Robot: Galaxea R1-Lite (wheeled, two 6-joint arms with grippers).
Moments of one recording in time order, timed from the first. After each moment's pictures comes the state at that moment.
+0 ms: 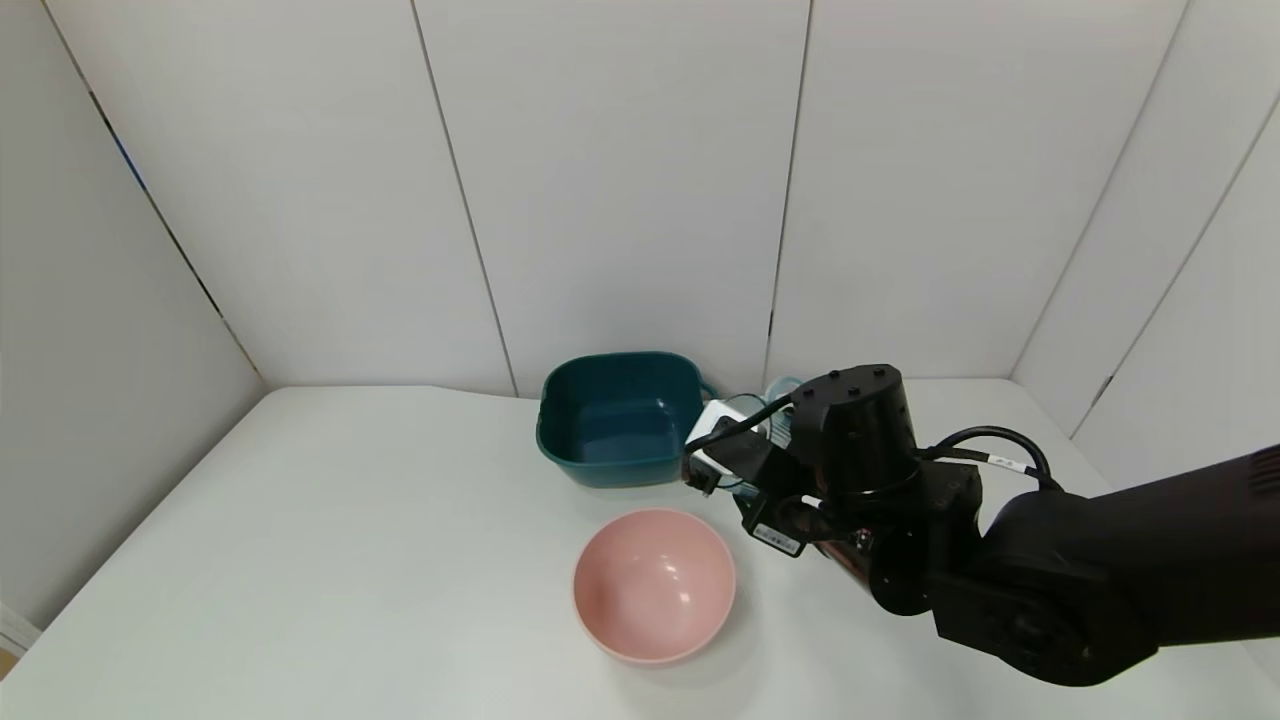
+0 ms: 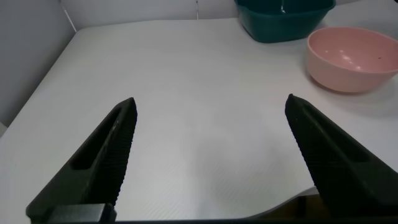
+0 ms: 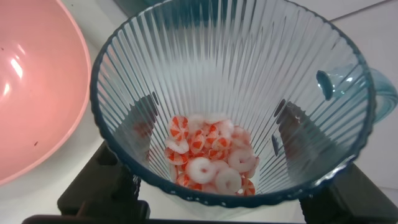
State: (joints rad) left arm 0.00 0.00 0.00 0.00 -0.03 0.04; right arm 0.75 1.97 -1.06 -0.48 -0.48 -0.70
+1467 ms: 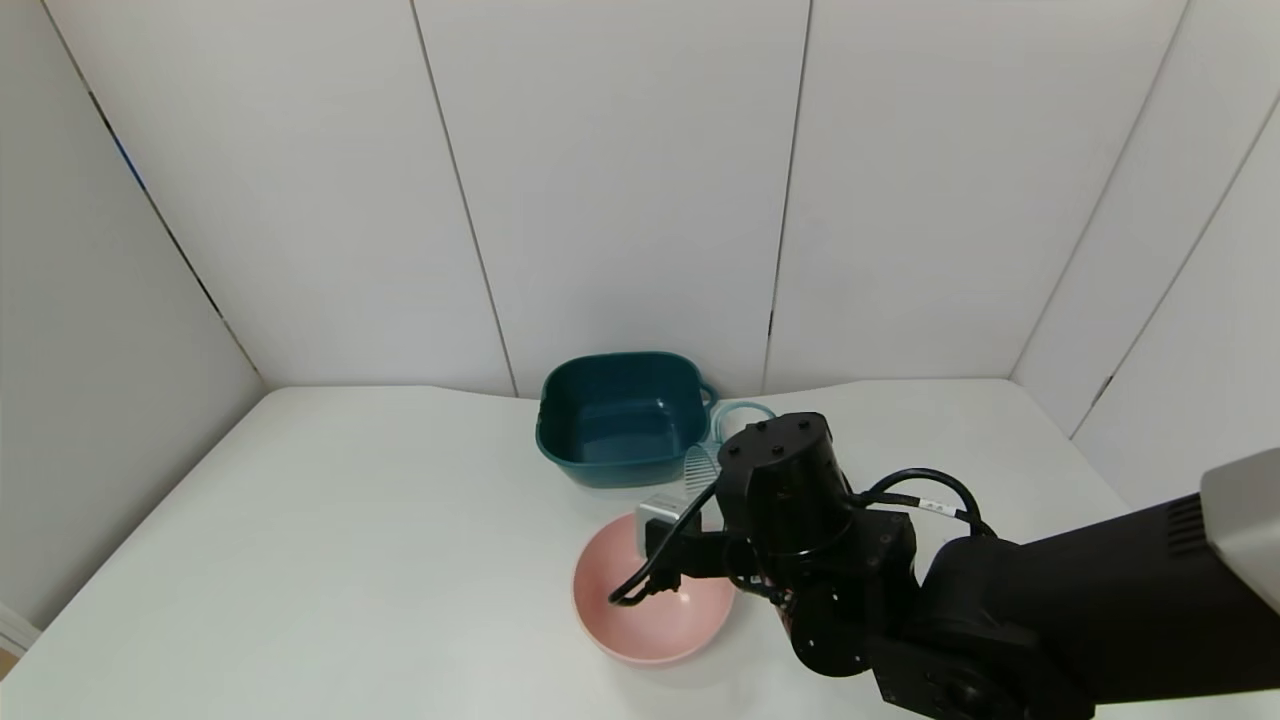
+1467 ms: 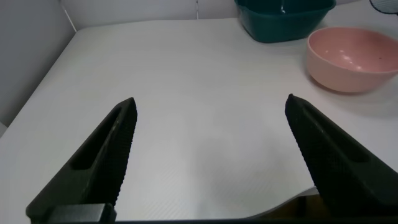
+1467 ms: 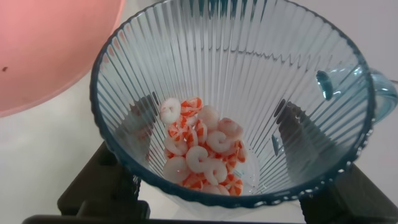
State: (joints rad) left arm 0.00 0.00 0.00 0.00 -0.03 0.04; right arm 0.86 2.04 -1.09 -0.48 -0.72 -1.22
